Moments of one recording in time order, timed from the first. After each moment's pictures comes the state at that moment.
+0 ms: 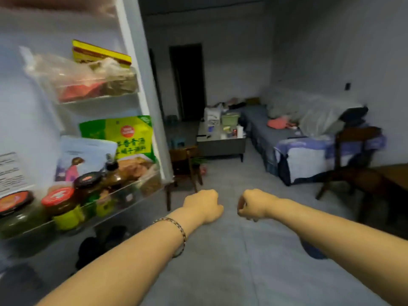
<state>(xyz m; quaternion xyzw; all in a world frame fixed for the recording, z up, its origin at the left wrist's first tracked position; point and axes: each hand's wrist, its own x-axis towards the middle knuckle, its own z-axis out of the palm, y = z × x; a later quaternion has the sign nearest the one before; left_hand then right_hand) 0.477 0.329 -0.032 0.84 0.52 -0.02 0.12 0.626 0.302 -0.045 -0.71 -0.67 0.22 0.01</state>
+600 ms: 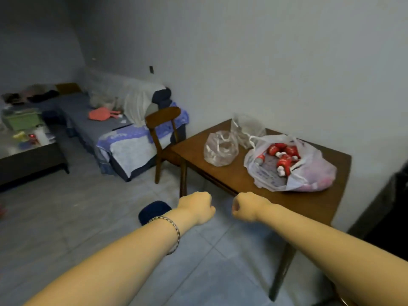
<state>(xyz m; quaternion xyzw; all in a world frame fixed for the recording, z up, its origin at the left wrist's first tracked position) 1.082 0.144 -0.116 0.97 0.12 -0.13 0.14 1.164 0.009 -0.125 -0.93 -0.29 0.23 0.06</state>
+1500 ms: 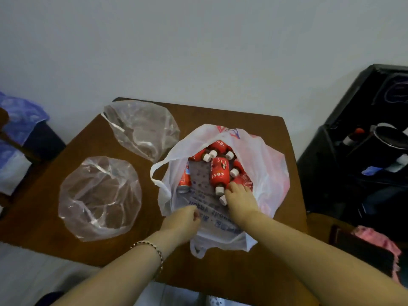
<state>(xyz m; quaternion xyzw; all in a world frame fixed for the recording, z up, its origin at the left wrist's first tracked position) 1.605 0.075 -0.266 0.93 -0.07 -0.27 0.24 1.618 -0.094 -0.276 -0.99 -0.04 0.14 0.03</state>
